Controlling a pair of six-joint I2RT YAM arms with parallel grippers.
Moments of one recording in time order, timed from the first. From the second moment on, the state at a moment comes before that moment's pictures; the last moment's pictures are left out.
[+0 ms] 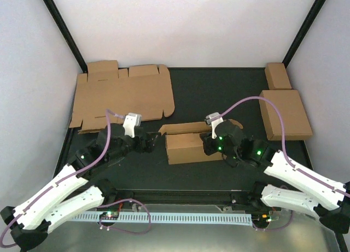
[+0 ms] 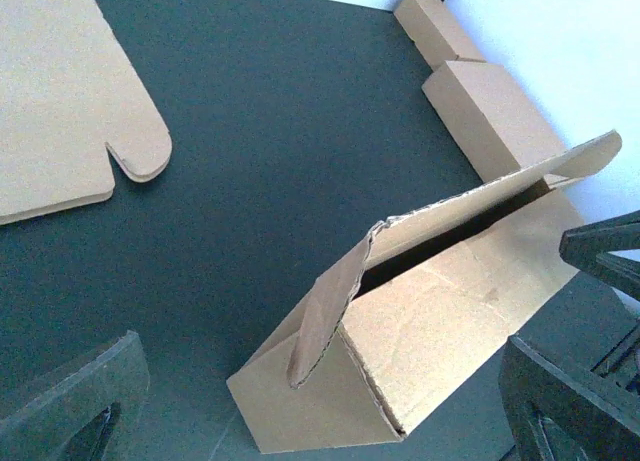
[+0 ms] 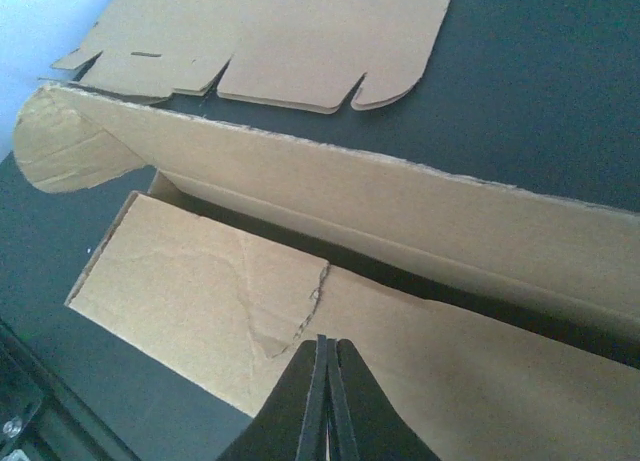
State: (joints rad) left arm -0.76 0.68 0.78 -0.56 -0.03 -0.56; right arm 0.96 0.92 0.88 -0.60 0.17 0.48
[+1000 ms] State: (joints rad) left arm -0.86 0.88 0.88 -0.71 -0.09 -0.60; right arm 0.96 0.99 0.84 -0.56 0.25 0.51
